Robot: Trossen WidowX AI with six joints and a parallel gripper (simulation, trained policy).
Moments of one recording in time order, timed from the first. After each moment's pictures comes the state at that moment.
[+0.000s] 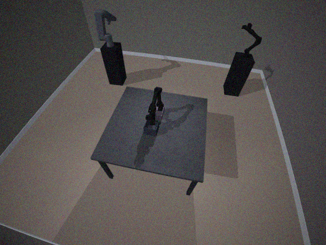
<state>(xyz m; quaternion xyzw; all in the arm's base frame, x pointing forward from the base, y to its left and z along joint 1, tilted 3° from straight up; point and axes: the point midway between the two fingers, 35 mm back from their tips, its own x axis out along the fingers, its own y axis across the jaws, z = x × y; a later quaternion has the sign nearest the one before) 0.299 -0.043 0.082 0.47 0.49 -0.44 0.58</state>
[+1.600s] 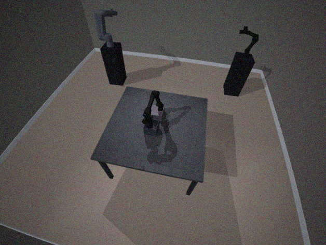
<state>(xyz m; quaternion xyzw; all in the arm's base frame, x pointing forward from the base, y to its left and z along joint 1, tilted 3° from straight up) 0.319 -0.061 0.049 0.50 0.57 -0.39 0.52</state>
